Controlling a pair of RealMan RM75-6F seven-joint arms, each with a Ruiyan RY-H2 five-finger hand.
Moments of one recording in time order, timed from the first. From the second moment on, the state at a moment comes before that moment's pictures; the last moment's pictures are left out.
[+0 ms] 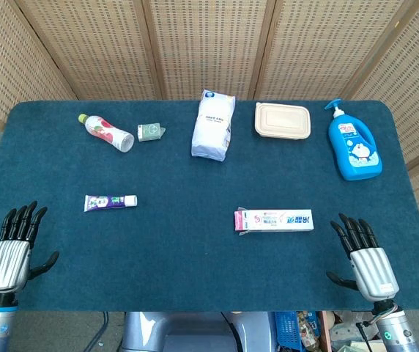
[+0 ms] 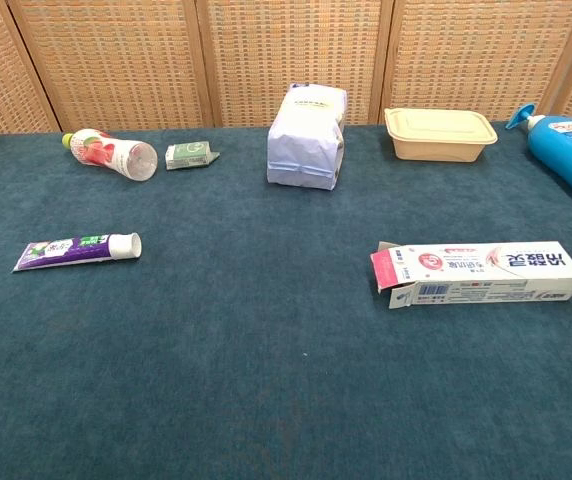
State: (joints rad) left arm -0.08 -1.33 -0.03 -1.62 1.57 1.57 0.21; right arm 0.11 -1.26 0.00 -1.58 -1.65 1.49 -0.07
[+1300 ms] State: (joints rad) left arm -0.09 -1.35 -0.03 -1.62 1.57 1.54 0.24; right arm 0.10 -1.25 -0.01 -1.57 -1.66 1.50 -0.06
